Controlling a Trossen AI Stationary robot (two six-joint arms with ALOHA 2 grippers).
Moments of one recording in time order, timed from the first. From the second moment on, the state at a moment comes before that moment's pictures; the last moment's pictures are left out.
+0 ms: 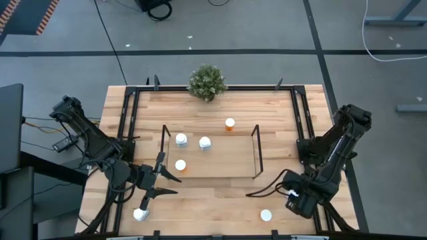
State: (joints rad) left arm -0.76 1.11 0.98 -0.11 -0.50 0.09; right arm 0.97 1.48 1.15 -1.24 -0.03 1.64
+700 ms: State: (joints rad) left arm -0.76 1.11 0.98 -0.11 -0.50 0.09; right arm 0.99 1.48 1.01 -1.11 -0.03 1.60
